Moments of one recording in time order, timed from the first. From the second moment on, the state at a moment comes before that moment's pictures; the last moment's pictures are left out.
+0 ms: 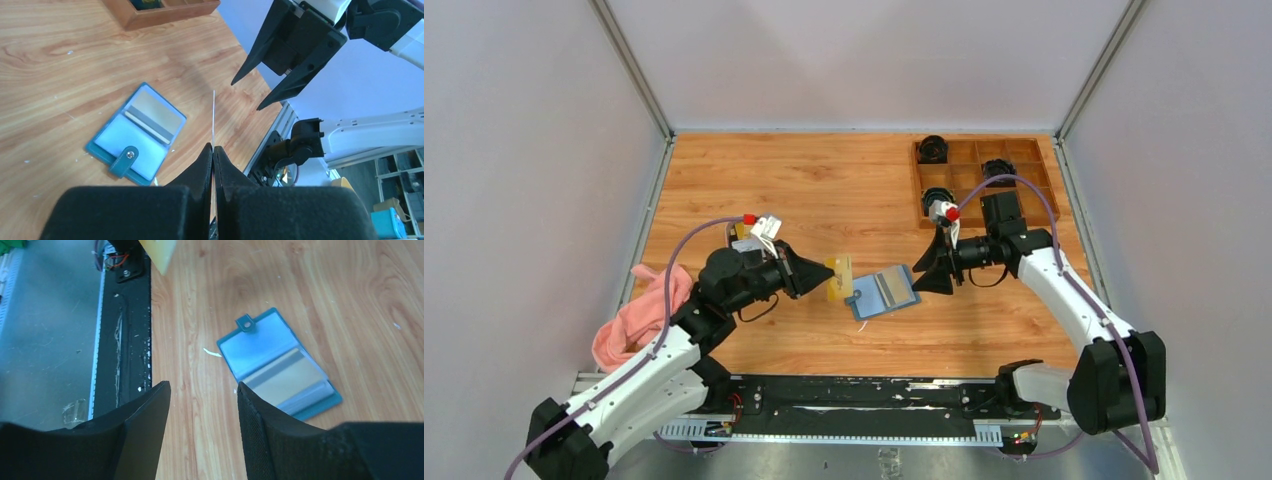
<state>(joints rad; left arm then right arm) -0.57 0.72 0.45 0.17 0.41 -0.67 0.22 1.20 0.87 -0.66 -1.16 -0.63</state>
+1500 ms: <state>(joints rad) -0.85 1.04 0.38 0.67 0.06 -0.68 0.34 1.27 0.78 -0.23 -1.28 -0.01</state>
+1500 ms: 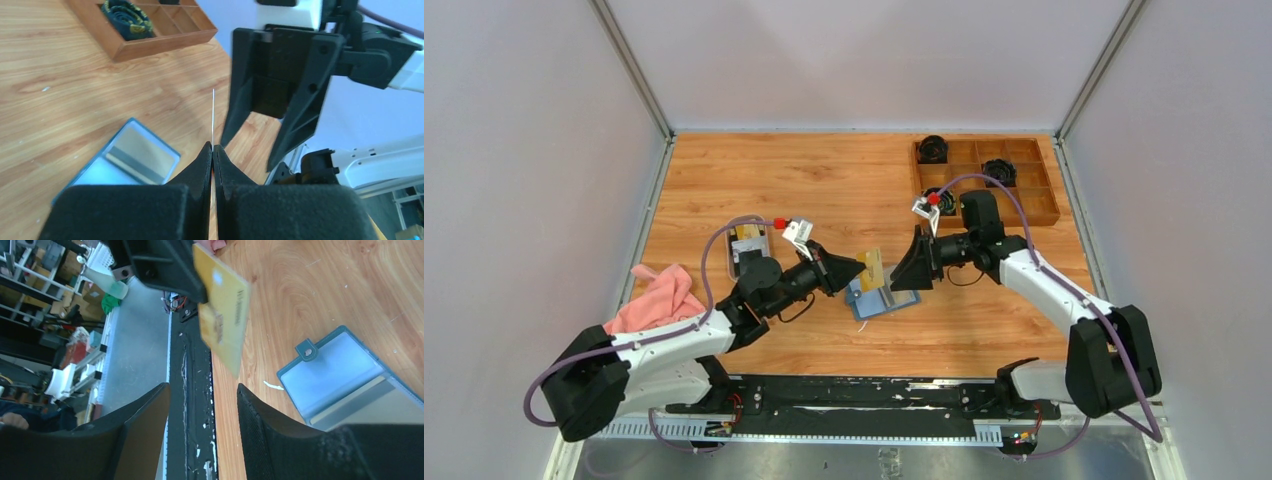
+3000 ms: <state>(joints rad) -0.66 0.99 0.46 0.57 0.51 -0.59 0.49 1.42 0.97 -0.67 -1.34 -0.52</state>
